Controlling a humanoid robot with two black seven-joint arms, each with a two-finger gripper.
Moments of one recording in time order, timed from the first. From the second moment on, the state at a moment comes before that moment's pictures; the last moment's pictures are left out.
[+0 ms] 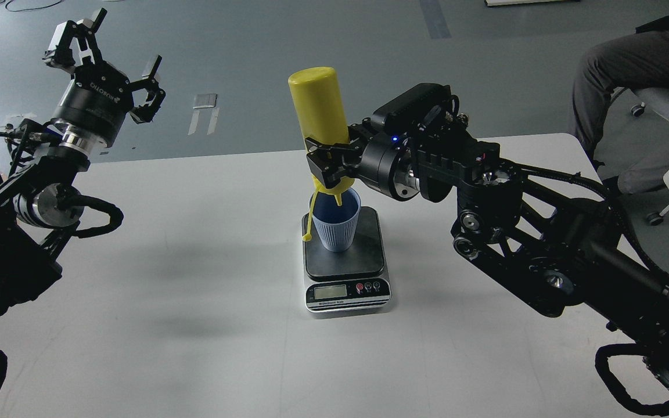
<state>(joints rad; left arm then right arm) -0.83 0.47 -0.70 -0.69 0.07 -0.49 -0.49 0.77 -0.08 0.78 1.42 -2.18 0.45 -0.17</state>
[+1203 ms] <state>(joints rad) -0.83 0.48 -0.70 -0.69 0.07 -0.49 -0.49 0.72 -0.06 0.89 1.40 -2.14 0.29 -0.17</state>
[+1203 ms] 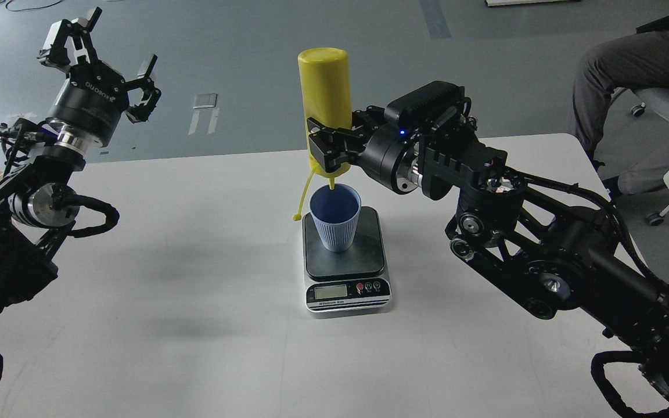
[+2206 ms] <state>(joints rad) -0.83 0.47 -0.69 -0.69 0.07 -0.49 -0.49 0.51 -0.16 1.54 1.12 -0.21 0.23 -0.26</state>
